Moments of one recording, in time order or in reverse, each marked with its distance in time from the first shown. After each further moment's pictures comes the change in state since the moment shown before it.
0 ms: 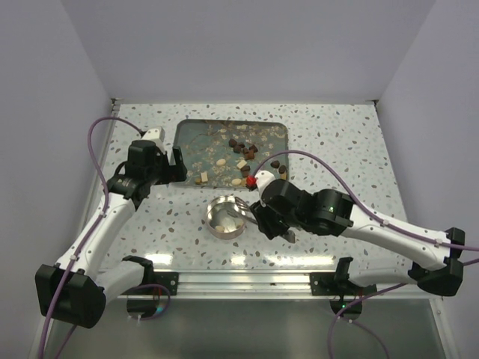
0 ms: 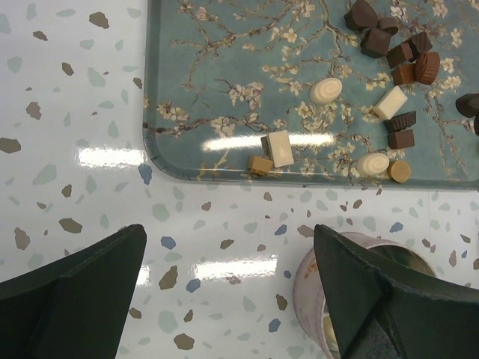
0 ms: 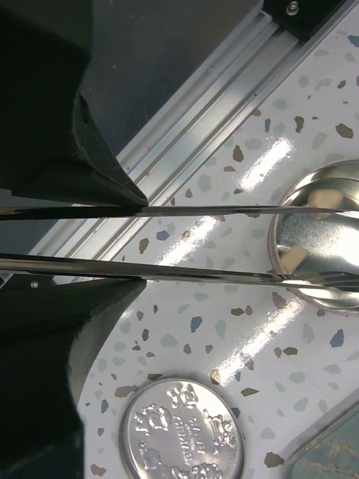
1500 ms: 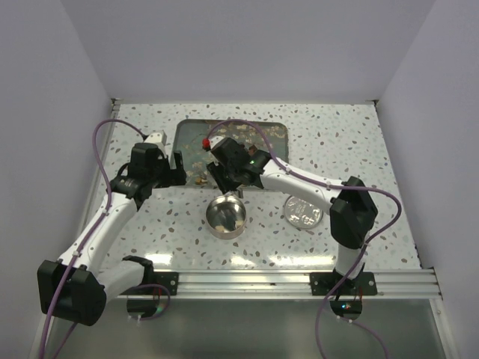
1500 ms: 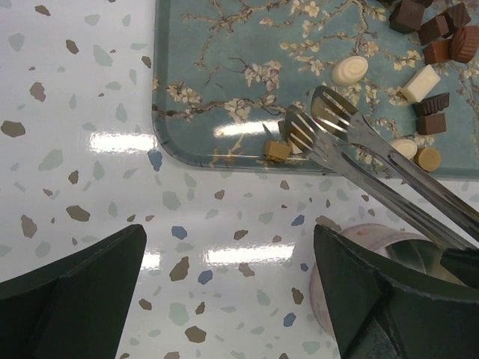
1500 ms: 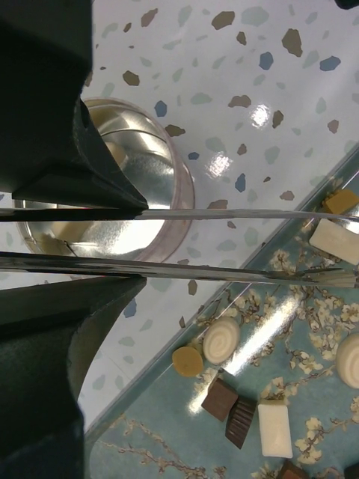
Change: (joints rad) left arm 0.000 0.018 -0.032 -0.005 -0.019 0.019; right arm -0.243 0.695 0.359 0.357 -0.060 -0.162
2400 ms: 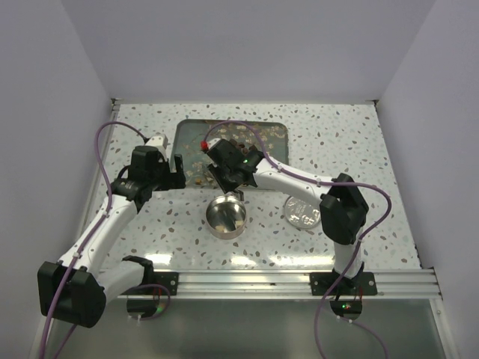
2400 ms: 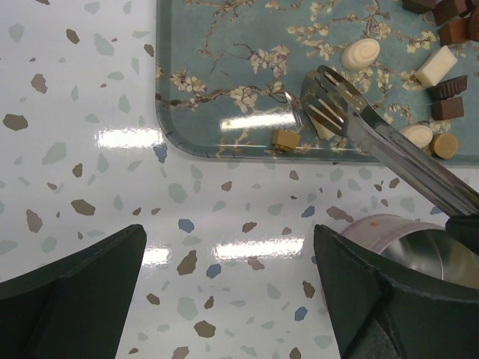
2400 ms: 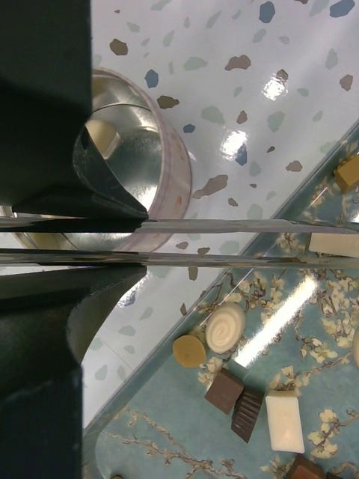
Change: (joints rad) left arm 0.001 -0.013 -0.030 0.000 -0.001 0.033; right arm 0.000 0.076 0.049 -0.048 0.052 -0.003
